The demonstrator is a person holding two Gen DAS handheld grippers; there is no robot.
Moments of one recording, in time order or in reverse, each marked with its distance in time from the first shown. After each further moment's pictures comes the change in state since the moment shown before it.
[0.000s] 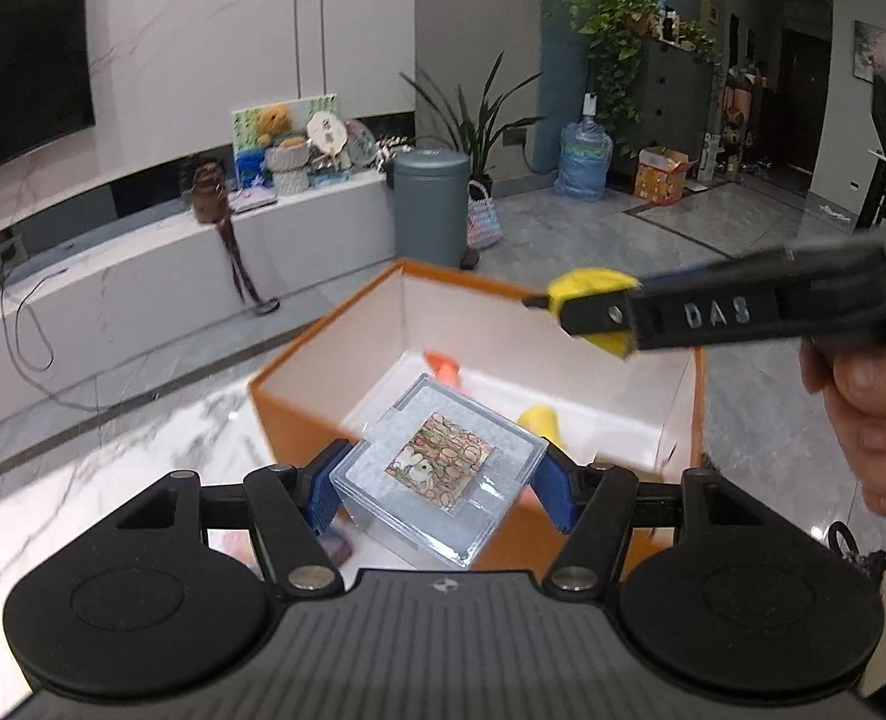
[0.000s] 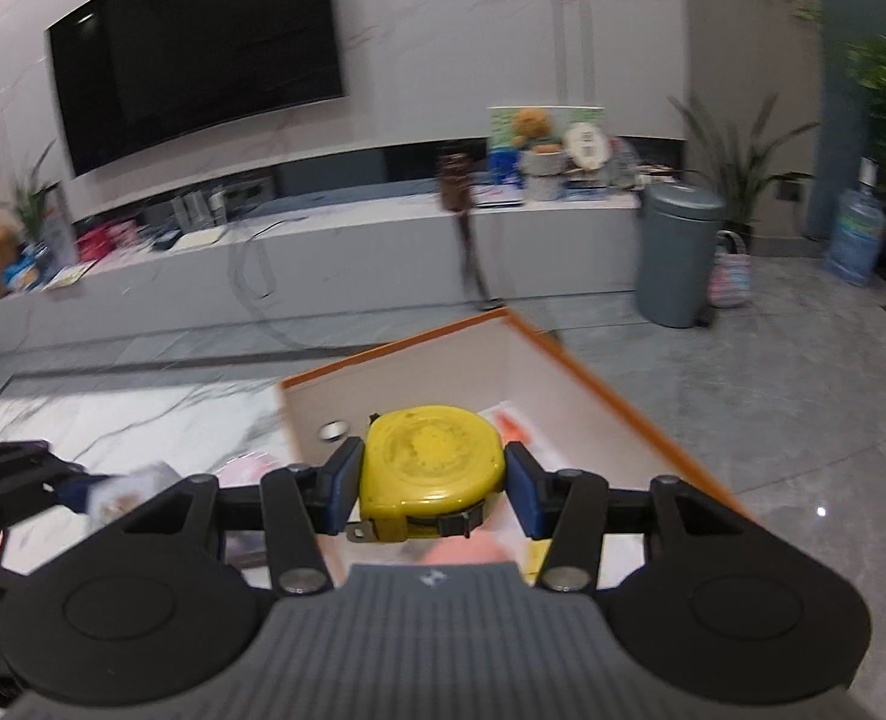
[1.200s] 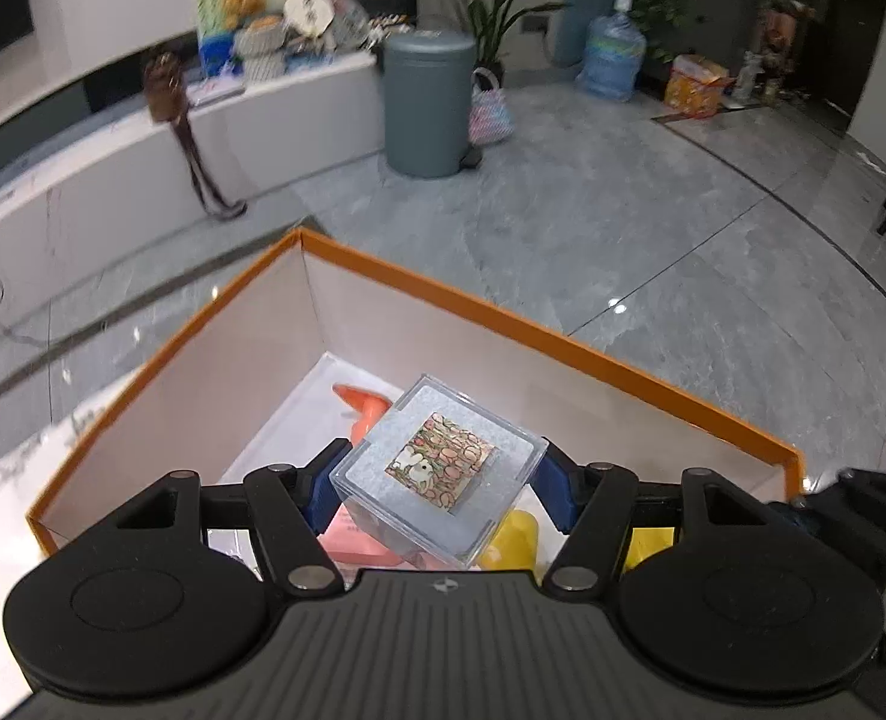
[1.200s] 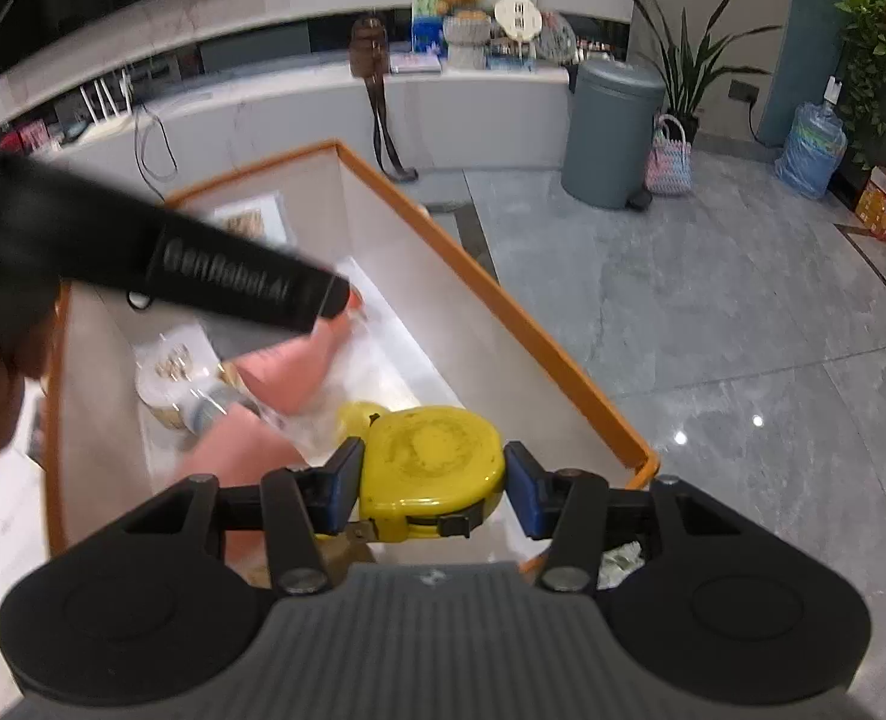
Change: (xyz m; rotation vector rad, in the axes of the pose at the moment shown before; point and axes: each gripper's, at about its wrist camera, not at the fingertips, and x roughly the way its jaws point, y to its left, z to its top) left arm 0.176 -0.036 0.070 -0.075 0.281 0.014; right arm 0.082 -0.087 -0.029 -0.026 0.272 -0.133
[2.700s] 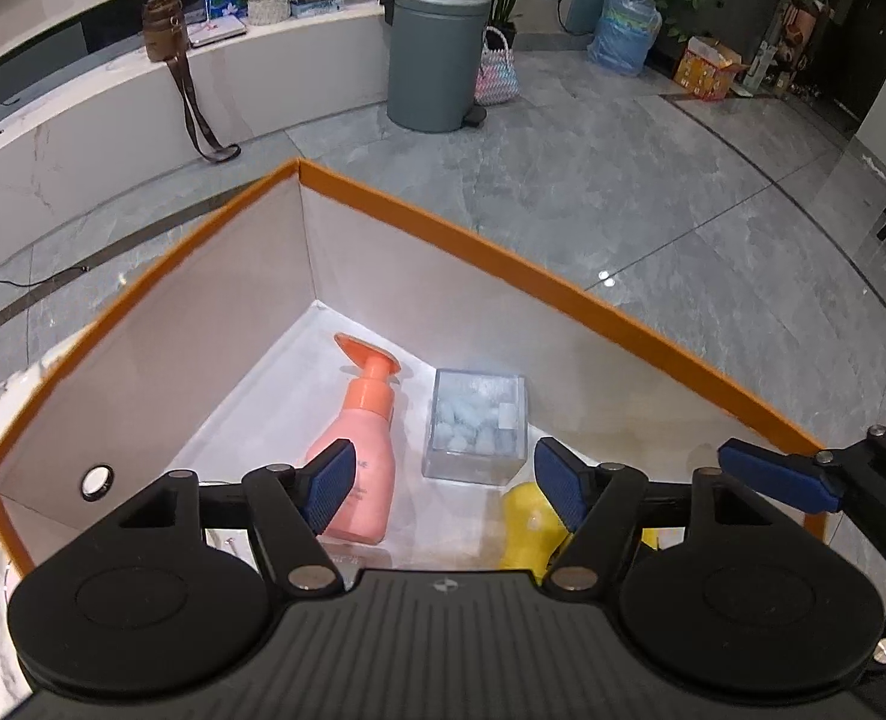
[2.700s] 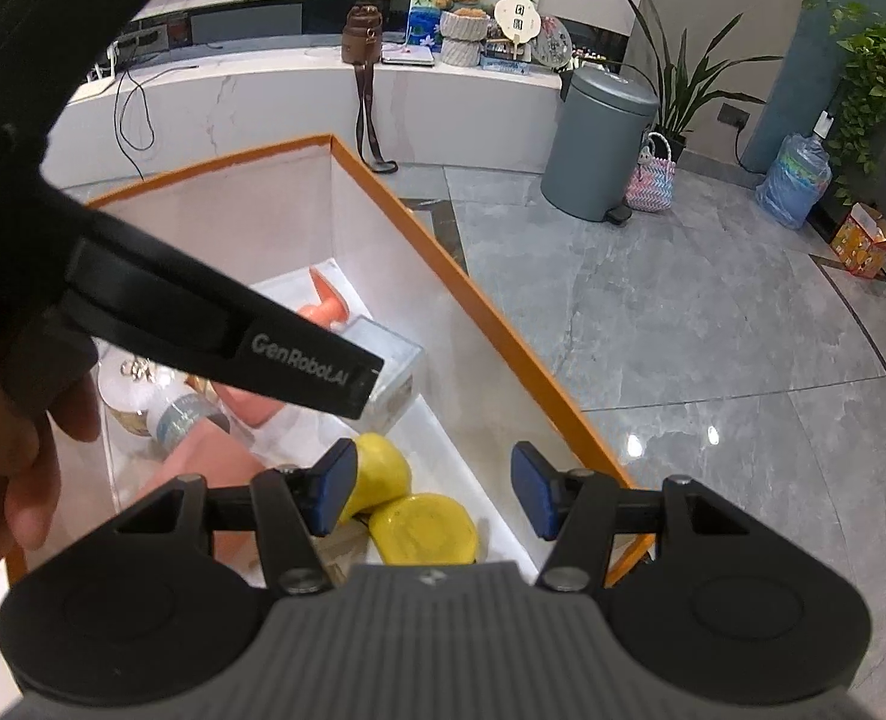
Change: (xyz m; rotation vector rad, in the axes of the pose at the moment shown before) left arm 0.016 0.008 0.001 -0.061 0.074 -0.045; right arm 0.006 0.021 0.011 -0.070 0.002 -0.087
